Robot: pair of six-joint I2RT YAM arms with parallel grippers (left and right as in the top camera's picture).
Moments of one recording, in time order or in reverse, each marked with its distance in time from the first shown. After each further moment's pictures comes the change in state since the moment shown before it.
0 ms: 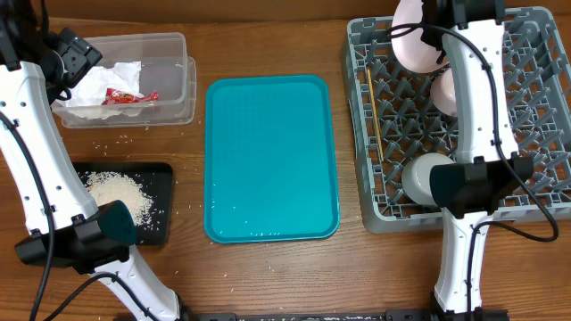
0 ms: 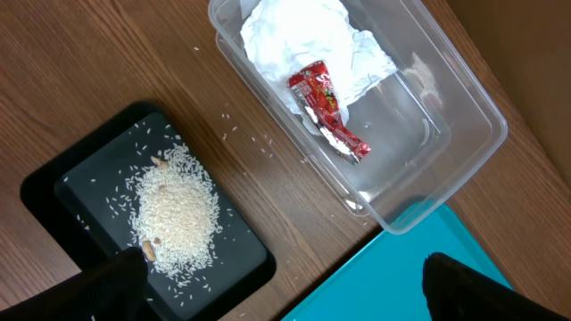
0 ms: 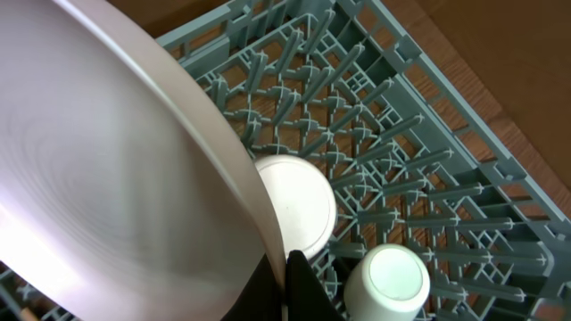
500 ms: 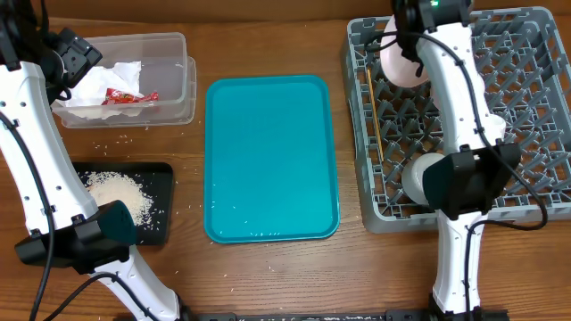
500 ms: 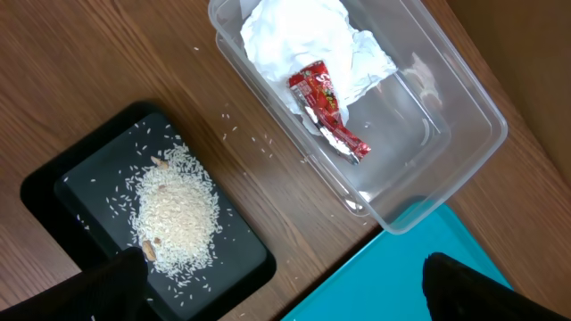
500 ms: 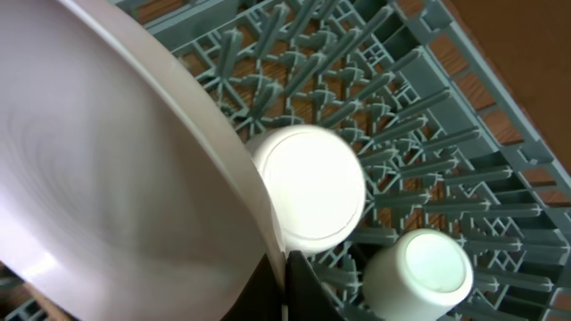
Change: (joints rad) left arm 0.000 0.000 0.000 0.000 0.000 0.000; right arm 0.056 0.000 -0.195 0.082 0.032 0.049
